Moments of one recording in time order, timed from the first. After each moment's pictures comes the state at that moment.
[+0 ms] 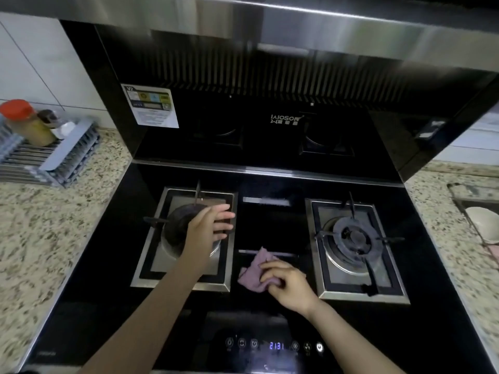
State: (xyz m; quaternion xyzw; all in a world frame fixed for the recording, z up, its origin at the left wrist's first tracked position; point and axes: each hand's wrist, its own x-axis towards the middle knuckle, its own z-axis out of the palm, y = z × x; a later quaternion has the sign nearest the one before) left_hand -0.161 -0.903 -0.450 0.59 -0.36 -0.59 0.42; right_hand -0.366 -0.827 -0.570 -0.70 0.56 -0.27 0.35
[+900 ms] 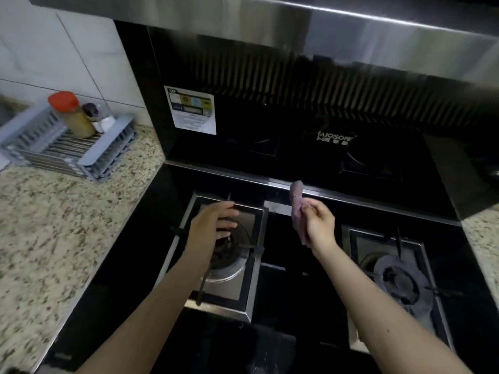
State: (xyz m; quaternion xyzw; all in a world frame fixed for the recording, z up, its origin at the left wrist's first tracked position) left_hand -0.115 -0.946 -0.445 0.60 -0.30 -0.56 0.48; right_hand -0.335 -0.999 -0.509 -0.37 0.63 -0.51 0.46
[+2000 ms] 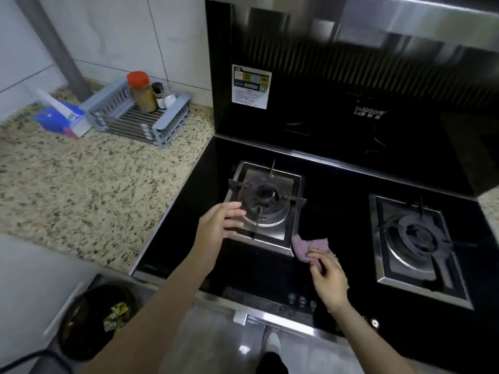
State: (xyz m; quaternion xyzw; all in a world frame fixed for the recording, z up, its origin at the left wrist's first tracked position) left_hand -0.028 -0.789 -0.437 0.61 -0.31 -0.55 0.48; right_hand -0.287 -0.770 -0.581 -0.62 0.67 -0.34 0.23
